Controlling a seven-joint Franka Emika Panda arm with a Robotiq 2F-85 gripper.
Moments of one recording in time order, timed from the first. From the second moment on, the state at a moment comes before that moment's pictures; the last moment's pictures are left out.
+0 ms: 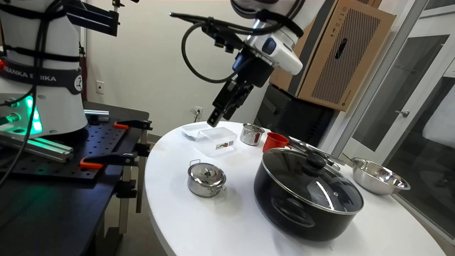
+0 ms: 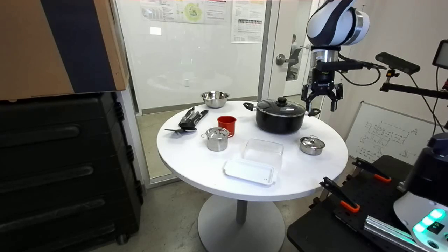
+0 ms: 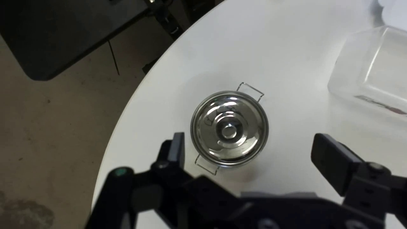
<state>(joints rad) -0.18 -0.01 -0.12 -2.47 -0.01 2.20 0.28</state>
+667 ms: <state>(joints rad) -0.16 0.15 -0.13 -2.44 -0.10 2.28 0.37</state>
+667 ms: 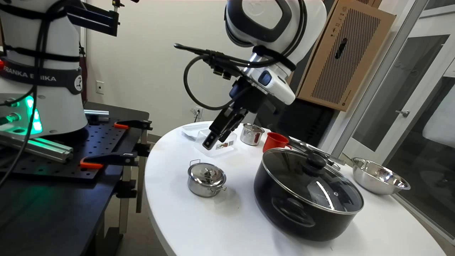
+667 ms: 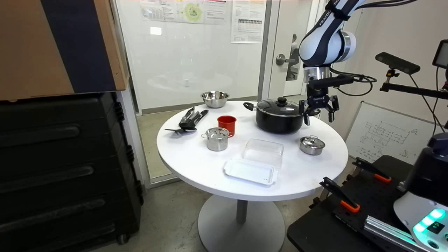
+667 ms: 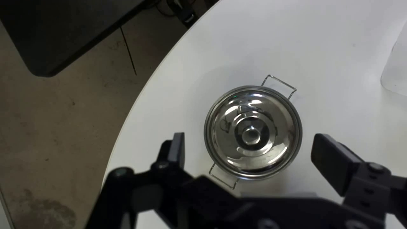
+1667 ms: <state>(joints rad) -0.16 0.24 -0.17 -2.44 -0.10 2.41 0.37</state>
